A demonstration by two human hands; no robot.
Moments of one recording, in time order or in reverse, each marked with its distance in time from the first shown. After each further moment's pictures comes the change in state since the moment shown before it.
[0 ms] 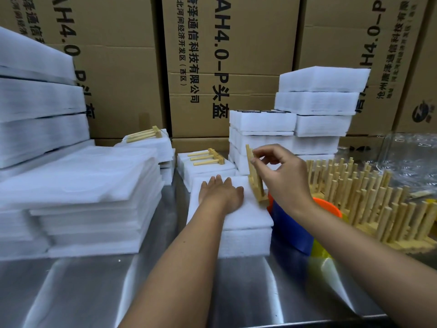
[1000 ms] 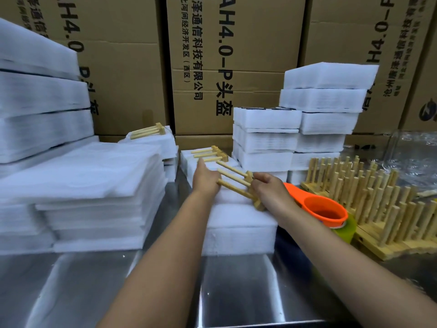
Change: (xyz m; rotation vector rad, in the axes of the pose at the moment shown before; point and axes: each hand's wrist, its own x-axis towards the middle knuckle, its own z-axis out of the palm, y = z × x) left_hand 0.002 -0.020 -0.018 -1.229 0.288 -0.301; right_hand -0.015 0.031 0.030 0.104 -0.299 0.737
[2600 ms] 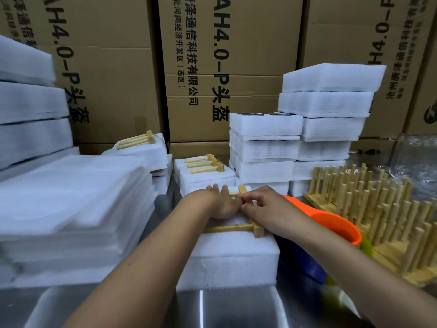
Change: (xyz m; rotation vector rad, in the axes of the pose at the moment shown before) left_hand 0.025 0.002 0.020 1.452 -0.527 0.212; right_hand 0.008 -0.006 -0.017 -0.488 -0.255 -0.299
